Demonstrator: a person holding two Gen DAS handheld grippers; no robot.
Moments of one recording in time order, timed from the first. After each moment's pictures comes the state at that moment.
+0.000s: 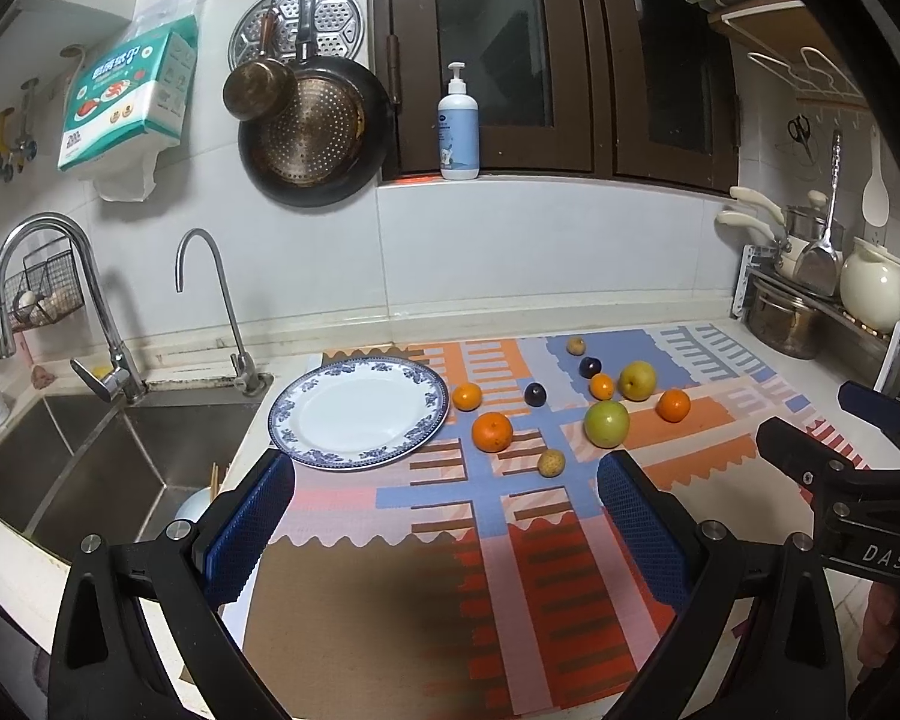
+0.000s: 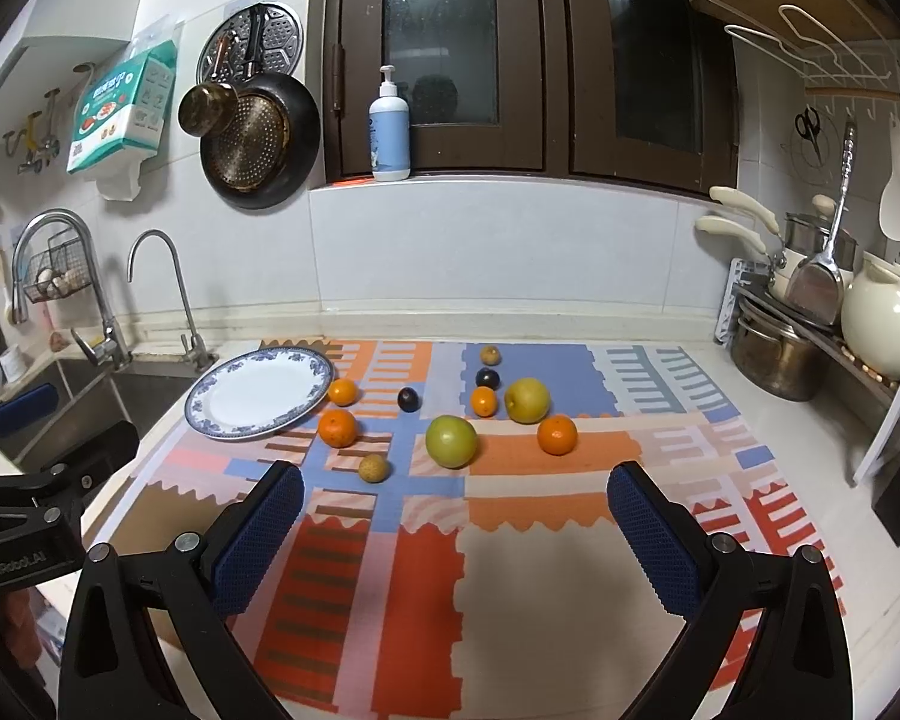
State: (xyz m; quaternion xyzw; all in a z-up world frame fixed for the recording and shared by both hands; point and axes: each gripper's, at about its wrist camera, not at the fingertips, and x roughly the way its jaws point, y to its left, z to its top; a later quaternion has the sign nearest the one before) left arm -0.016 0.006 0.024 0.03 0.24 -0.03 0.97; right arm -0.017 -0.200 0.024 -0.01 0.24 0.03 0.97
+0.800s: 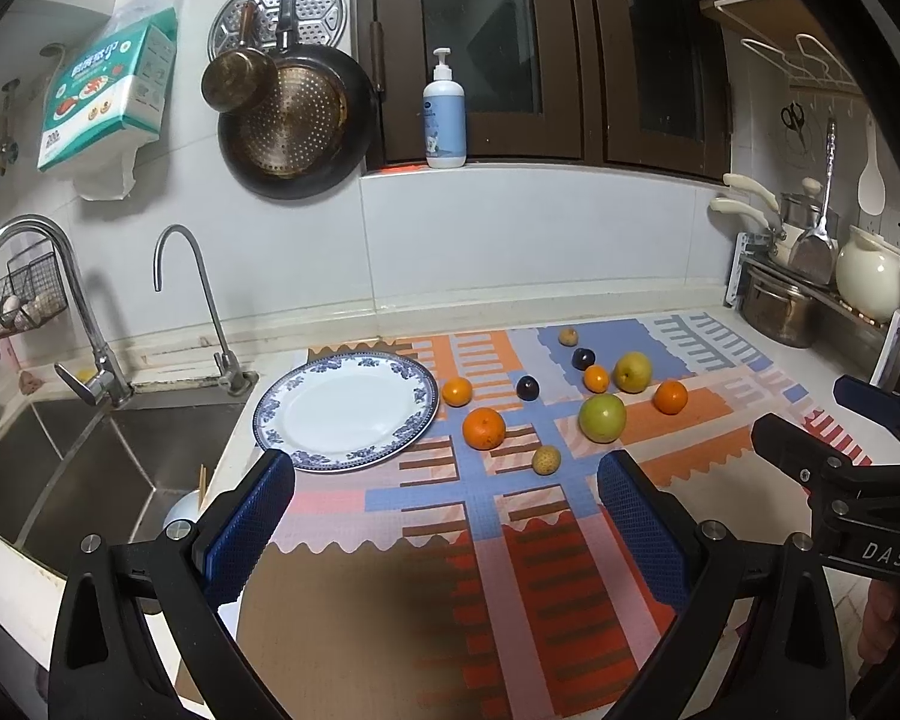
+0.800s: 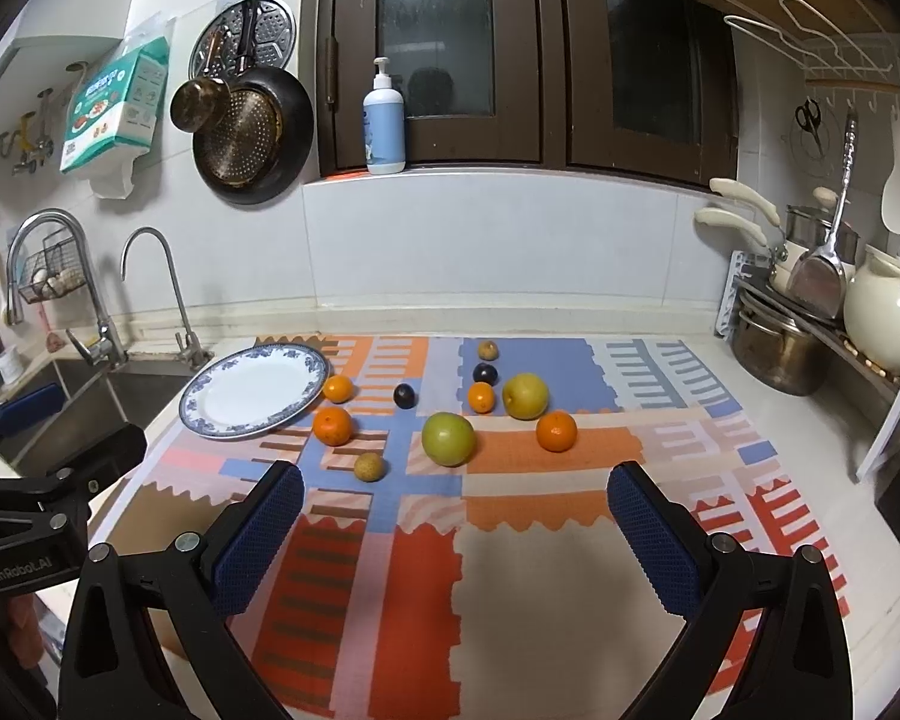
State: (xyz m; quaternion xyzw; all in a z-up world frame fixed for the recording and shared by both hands) left arm 0.001 0.003 0.019 0.04 0.25 -0.05 0.97; right arm -0.007 -0.202 0.020 0.00 0.26 0.02 0.97
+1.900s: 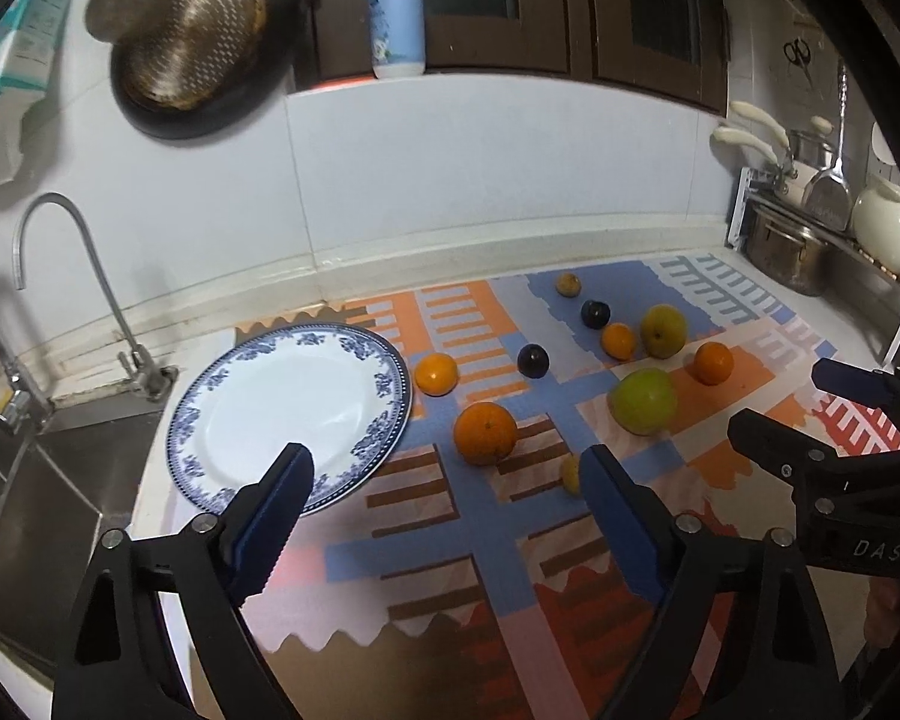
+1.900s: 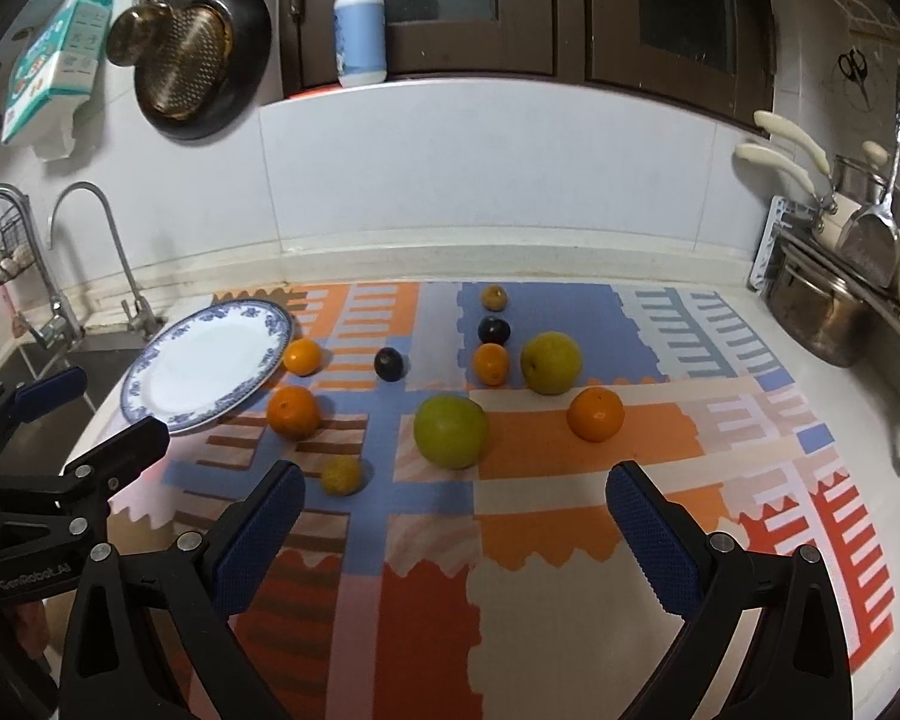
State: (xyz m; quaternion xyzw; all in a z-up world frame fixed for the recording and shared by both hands) left arm 0.130 -0.003 -0.034 0.06 0.32 -0.12 0.94; right arm 0.101 -0.190 -0.030 0.00 0.34 0.01 0.94
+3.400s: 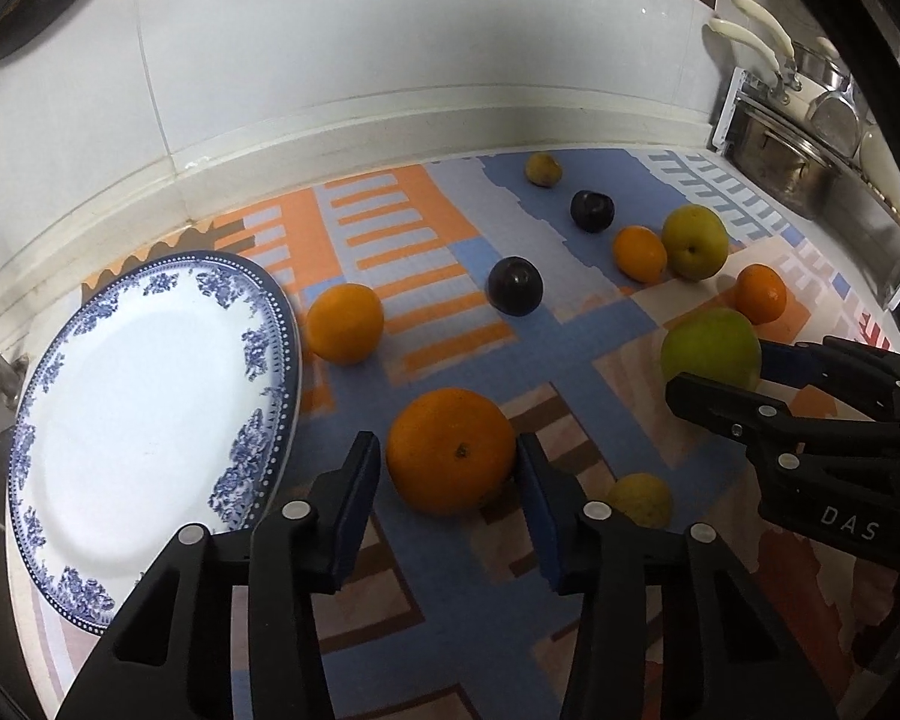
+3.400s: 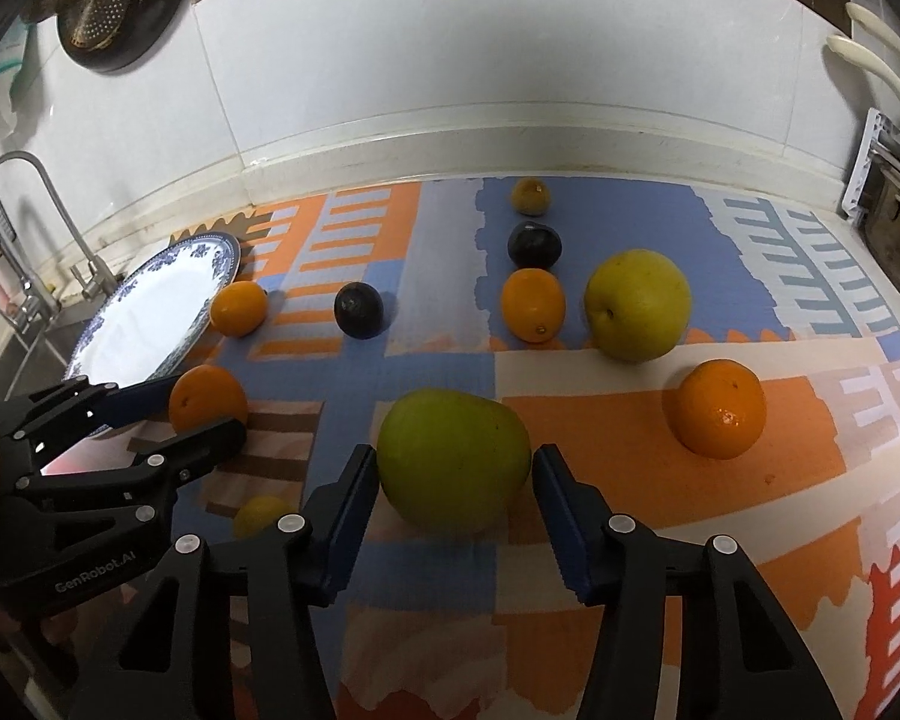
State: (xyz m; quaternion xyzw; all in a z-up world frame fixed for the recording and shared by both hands) left arm 0.235 -0.031 -0.110 0.08 0.43 -0.20 0.87; right arm 0.202 -0.196 -0.105 0.03 0.44 0.05 0.90
